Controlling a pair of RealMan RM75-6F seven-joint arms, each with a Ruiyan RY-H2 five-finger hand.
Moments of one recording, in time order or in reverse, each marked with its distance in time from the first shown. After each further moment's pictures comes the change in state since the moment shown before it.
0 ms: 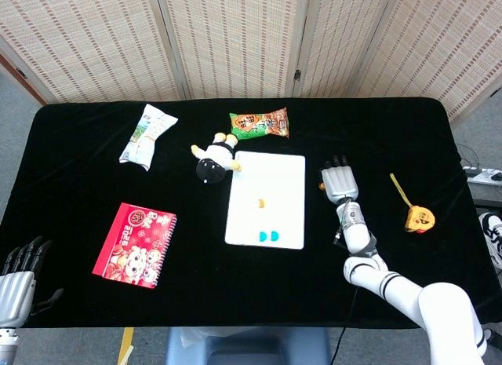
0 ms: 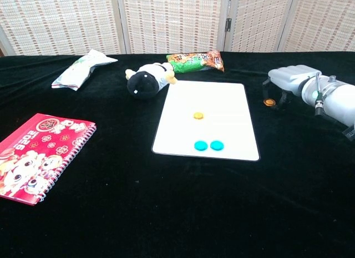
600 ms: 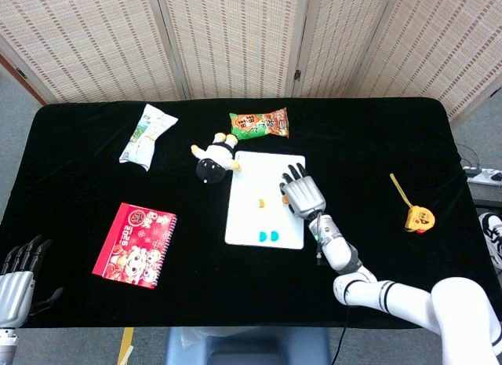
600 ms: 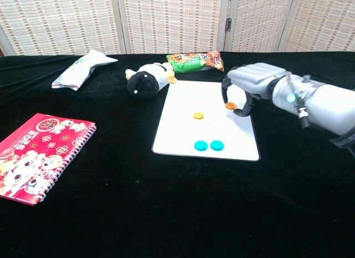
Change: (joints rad) left arm 0.003 0.007 0.002 -0.008 0.012 0.013 -0.004; right arm 0.027 0.067 -0.037 -0.361 -0.083 0.085 -0.100
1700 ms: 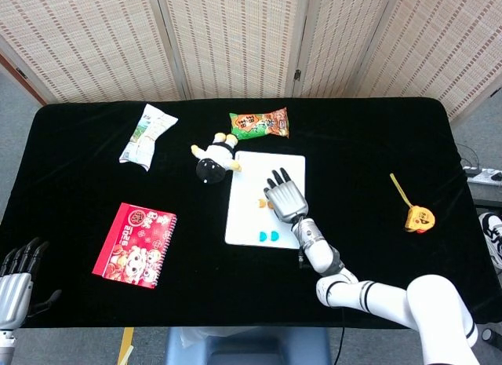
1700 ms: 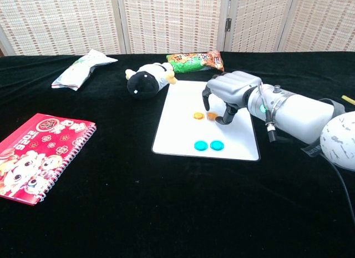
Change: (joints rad) left arm 0.005 -0.007 0.003 0.023 -0.006 -0.007 -0.023; right arm 0.060 -0.082 -0.012 0.063 0.045 0.005 -0.055
